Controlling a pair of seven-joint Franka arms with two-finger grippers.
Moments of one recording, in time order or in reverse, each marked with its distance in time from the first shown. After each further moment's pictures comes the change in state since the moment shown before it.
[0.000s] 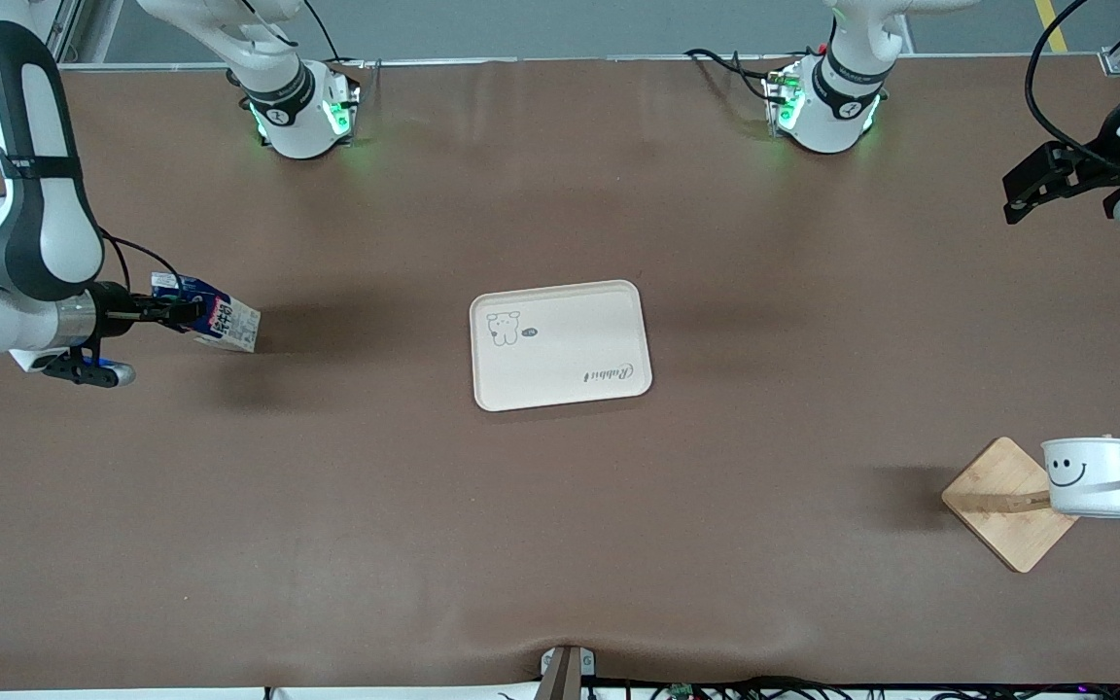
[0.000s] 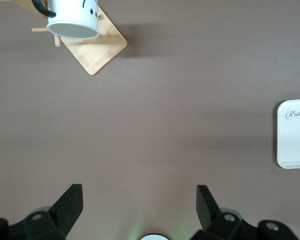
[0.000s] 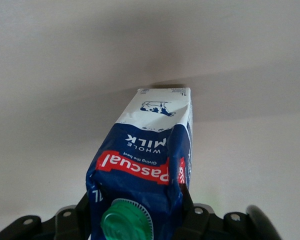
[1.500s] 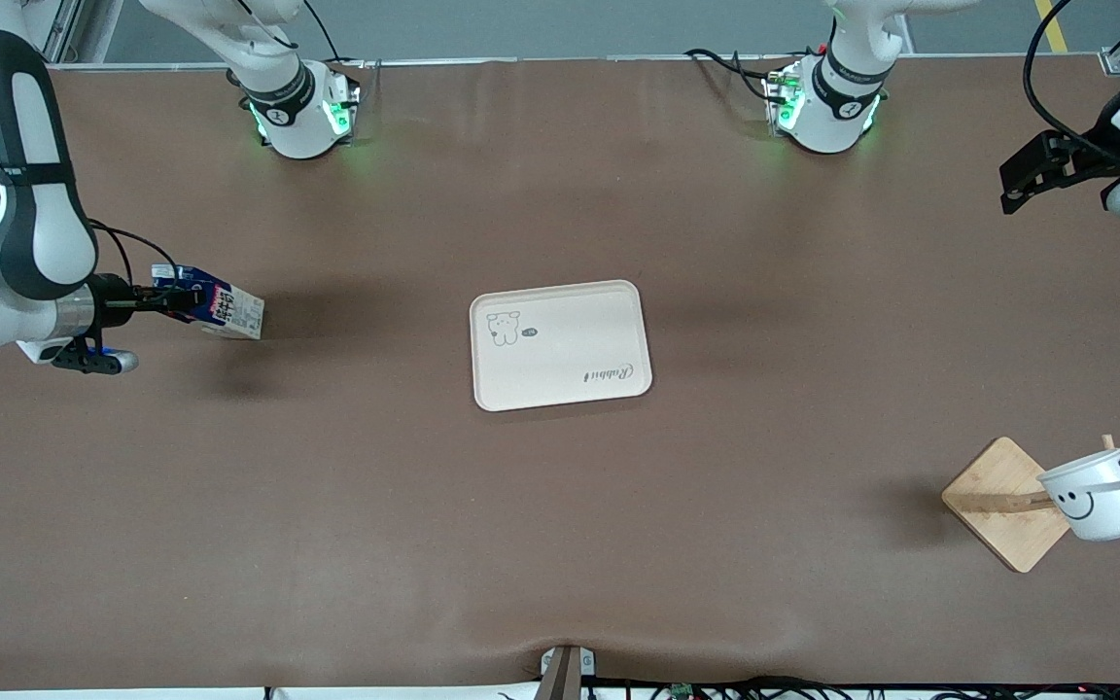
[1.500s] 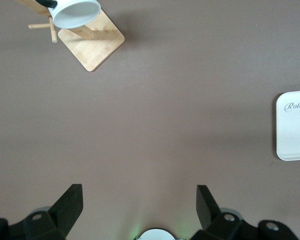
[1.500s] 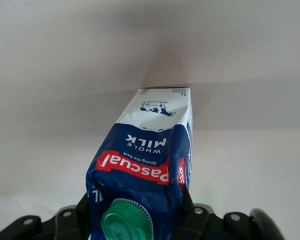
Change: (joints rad) left arm -0.006 -0.015 0.000 0.000 -0.002 -0.030 0.015; right arm -0.046 0.000 0.013 -0.063 0.016 0.017 -0.116
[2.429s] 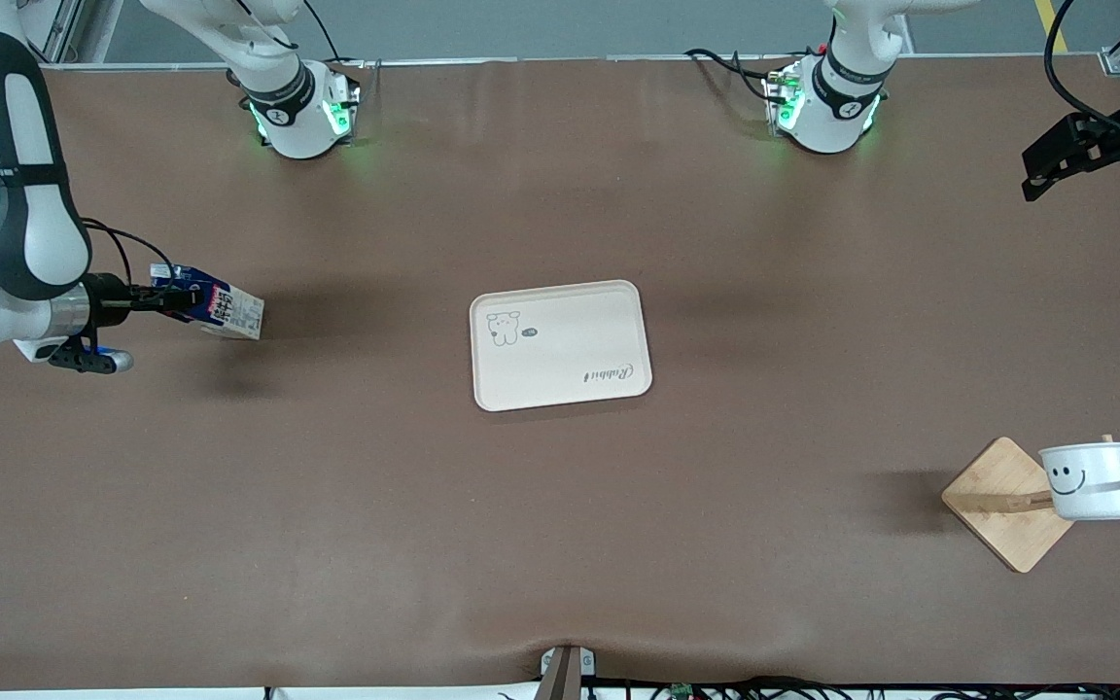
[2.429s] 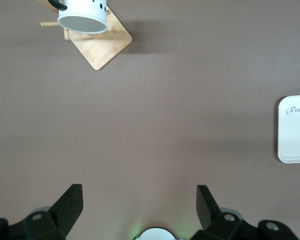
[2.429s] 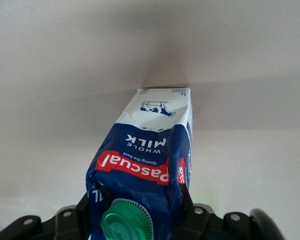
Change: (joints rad) left arm 0.014 -0.023 0.014 0.000 0.000 -0.005 0.000; right arm -0.012 0.001 0.000 -0.001 0.011 0.000 -0.004
